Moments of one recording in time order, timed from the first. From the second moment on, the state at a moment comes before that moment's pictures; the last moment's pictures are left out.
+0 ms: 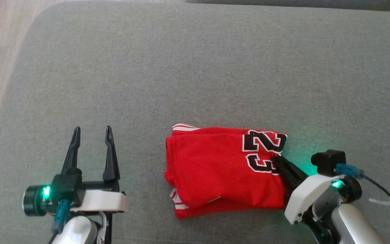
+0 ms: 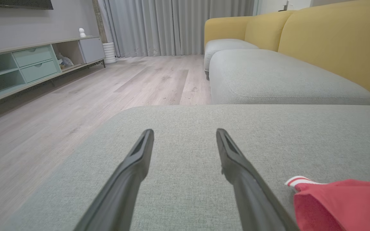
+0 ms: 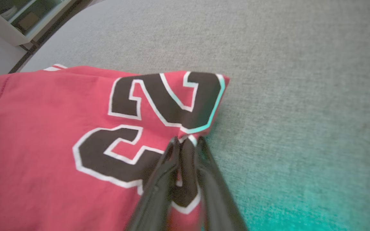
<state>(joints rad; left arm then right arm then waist) -0.14 0.34 -0.49 0.06 -0.44 0.41 -0.21 -0.11 -0.18 0.32 0.30 0.42 0.13 0.18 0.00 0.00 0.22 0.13</state>
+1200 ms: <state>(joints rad) -0.33 0.28 -0.55 0.09 -0.40 0.36 -0.21 -0.59 -0.62 0.11 0.57 0.43 0.13 0.07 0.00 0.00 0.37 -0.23</state>
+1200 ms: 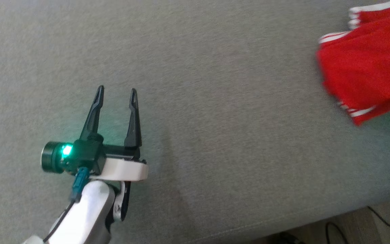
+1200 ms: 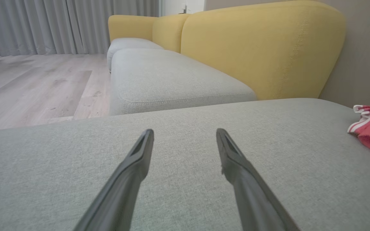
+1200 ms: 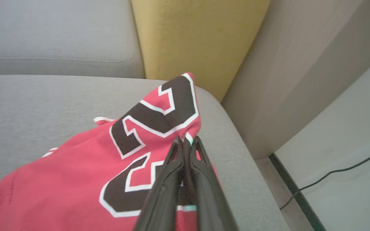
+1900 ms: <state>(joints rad) -0.40 0.26 -0.56 0.16 -0.37 0.34 -0.25 -0.60 -0.62 -0.18 0.90 0.28 0.13 -0.14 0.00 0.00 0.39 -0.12</state>
